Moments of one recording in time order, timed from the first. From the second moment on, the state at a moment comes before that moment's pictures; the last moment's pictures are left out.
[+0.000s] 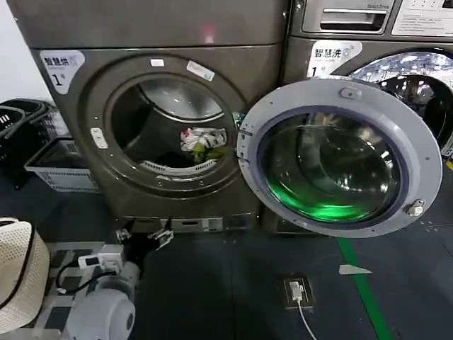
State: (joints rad) left arm 1.32 -1.46 -0.52 -2.27 -0.09 0.74 -0.07; right arm -1.69 1.15 2.41 1.65 0.68 -0.18 0.01
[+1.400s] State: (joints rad) left arm 1.33 -1.46 -0.52 -2.26 -0.09 0.74 -0.07; right arm -1.68 1.17 2.41 1.65 0.68 -0.17 0.03
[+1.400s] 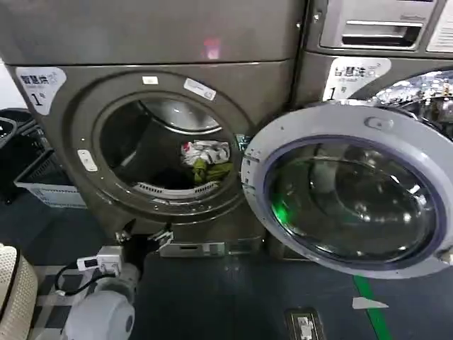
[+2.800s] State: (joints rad) left arm 1.33 -1.46 -0.52 -2.27 -0.08 0.74 -0.07; right arm -1.68 1.17 2.40 1.66 0.68 -0.17 0.03
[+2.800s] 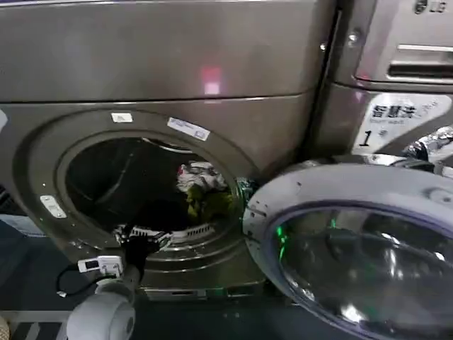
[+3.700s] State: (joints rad) left arm 1.15 -1.45 -0.54 -2.07 0.24 0.74 0.13; right arm -1.68 1.18 2.38 1.67 0.68 -0.14 0.03
